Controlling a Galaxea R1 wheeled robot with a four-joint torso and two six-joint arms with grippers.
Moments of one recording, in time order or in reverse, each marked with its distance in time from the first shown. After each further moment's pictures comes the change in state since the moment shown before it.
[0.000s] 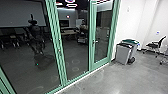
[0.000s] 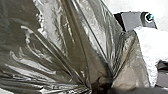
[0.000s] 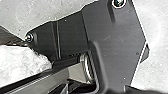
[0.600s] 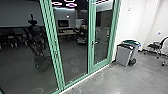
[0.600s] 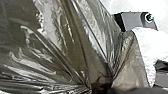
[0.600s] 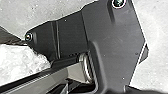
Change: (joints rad) left arm 0.000 0.000 0.000 0.000 -0.001 0.000; right arm 0.000 0.000 -0.002 -0.007 -0.002 -0.002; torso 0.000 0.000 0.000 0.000
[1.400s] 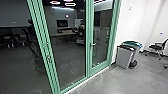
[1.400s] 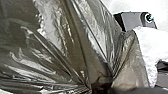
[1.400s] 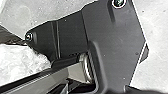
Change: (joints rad) left arm -0.001 0.000 0.000 0.000 -0.001 0.000; right arm 0.000 0.000 0.000 0.000 0.000 0.000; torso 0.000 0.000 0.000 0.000
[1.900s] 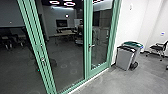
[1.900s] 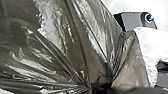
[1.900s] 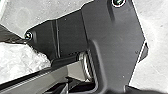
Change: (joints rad) left arm 0.000 0.000 0.000 0.000 0.000 0.000; right arm -0.005 0.000 0.000 0.000 0.002 0.000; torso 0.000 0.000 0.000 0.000
